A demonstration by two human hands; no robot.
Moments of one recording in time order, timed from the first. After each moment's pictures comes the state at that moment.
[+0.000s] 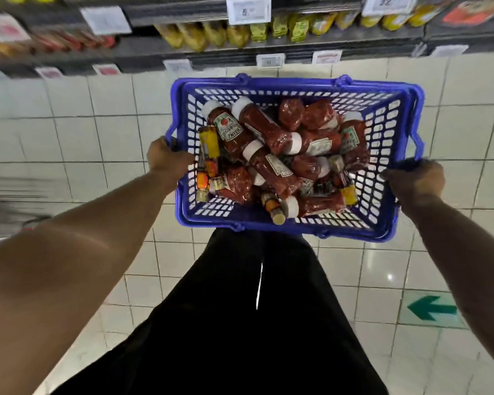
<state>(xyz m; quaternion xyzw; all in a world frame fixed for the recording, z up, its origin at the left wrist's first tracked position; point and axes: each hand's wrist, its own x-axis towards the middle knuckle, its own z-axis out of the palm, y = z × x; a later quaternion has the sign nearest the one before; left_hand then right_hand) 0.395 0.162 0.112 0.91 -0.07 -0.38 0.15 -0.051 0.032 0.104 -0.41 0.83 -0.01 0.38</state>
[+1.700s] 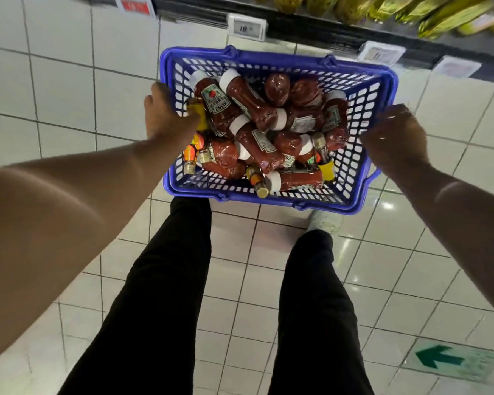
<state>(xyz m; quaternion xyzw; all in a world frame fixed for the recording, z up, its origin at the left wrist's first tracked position) 0.586 0.191 -0.071 0.93 -0.15 -0.31 0.15 0.248 0.006 -0.052 -0.65 0.66 0.09 0.35</state>
